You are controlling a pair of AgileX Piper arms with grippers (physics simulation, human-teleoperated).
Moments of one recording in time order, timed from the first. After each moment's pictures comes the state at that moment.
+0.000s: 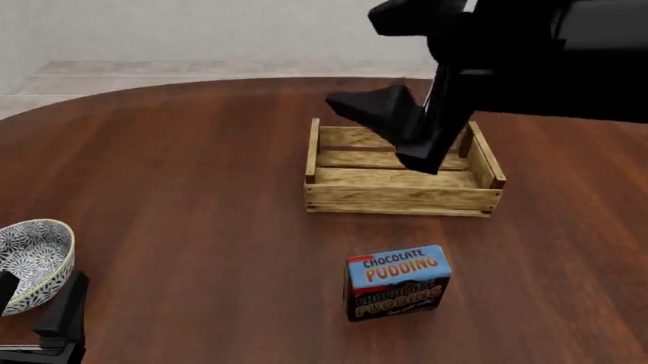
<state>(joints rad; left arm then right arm) 0.00 0.01 0.00 0.00 0.00 0.86 1.15 -1.42 0.64 -0.60</state>
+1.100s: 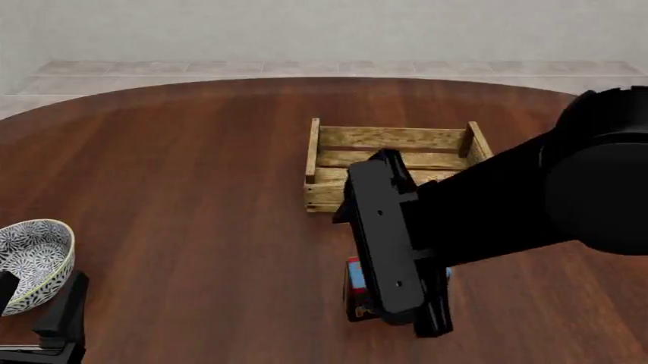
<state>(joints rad) 0.00 0.01 0.00 0.00 0.00 0.99 1.24 -1.26 1.02 -0.95</state>
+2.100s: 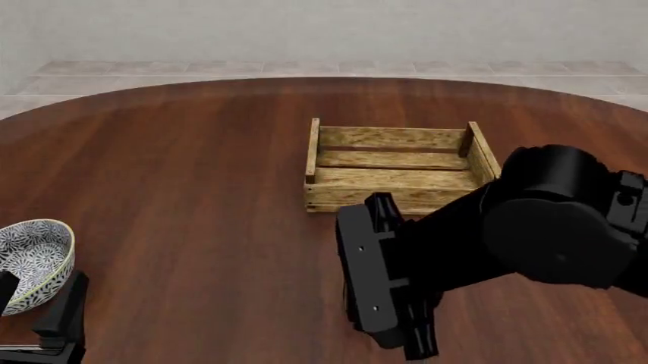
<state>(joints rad) 0.00 0.01 0.00 0.00 0.00 0.97 1.28 -1.12 0.96 -0.89</state>
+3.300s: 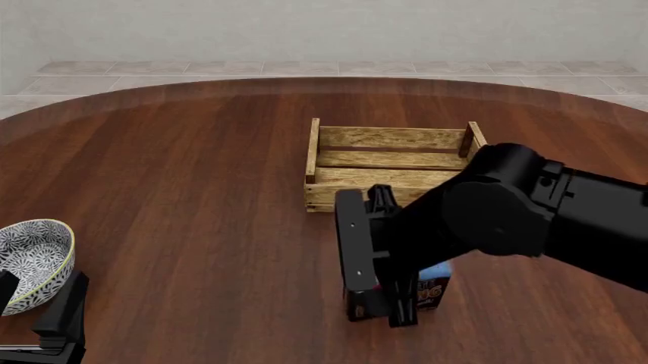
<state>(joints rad) 0.00 0.01 0.00 0.00 0.00 0.86 1.38 -1.11 0.88 -0.88</state>
